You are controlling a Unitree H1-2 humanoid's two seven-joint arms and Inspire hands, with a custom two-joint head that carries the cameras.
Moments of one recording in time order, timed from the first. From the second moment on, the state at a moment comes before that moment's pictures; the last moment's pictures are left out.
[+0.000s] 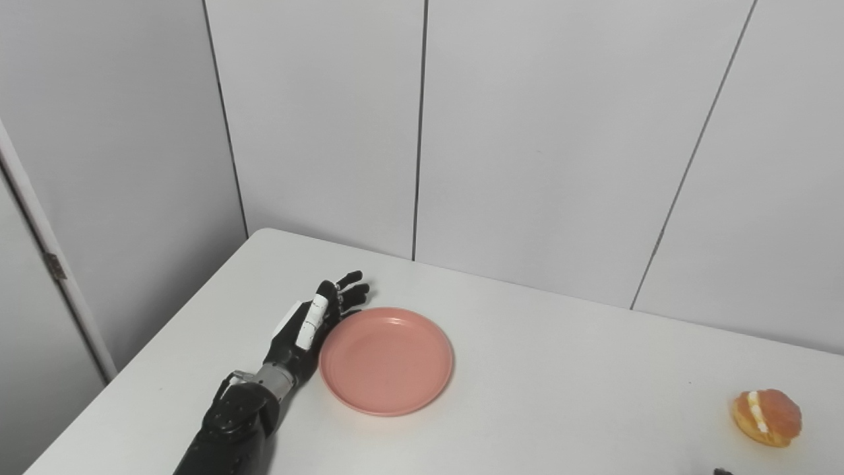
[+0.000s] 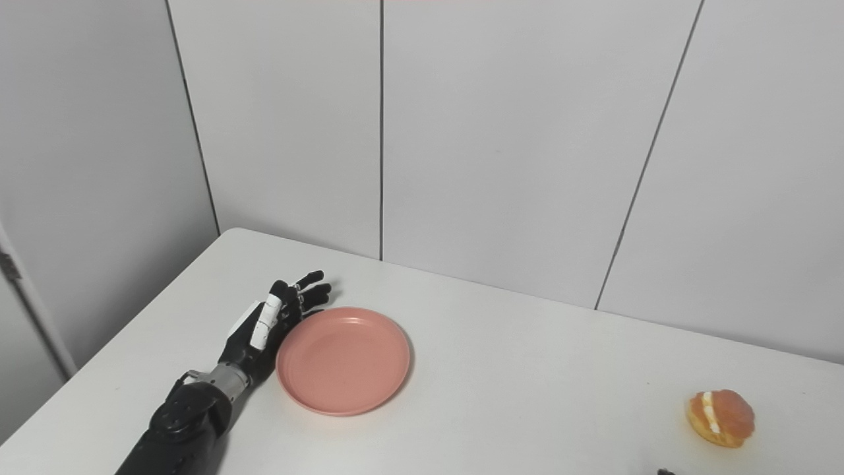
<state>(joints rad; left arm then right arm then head) -0.48 0.33 0.08 0.62 -0.28 -0.20 -0.31 0.16 -0.14 0.03 -0.15 0.15 -0.08 0.10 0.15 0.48</state>
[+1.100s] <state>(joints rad) -0.47 0.11 -0.03 0.47 -0.26 -0.06 -0.32 0.17 -0.06 0.11 -0.23 0.03 0.01 0.06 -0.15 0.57</state>
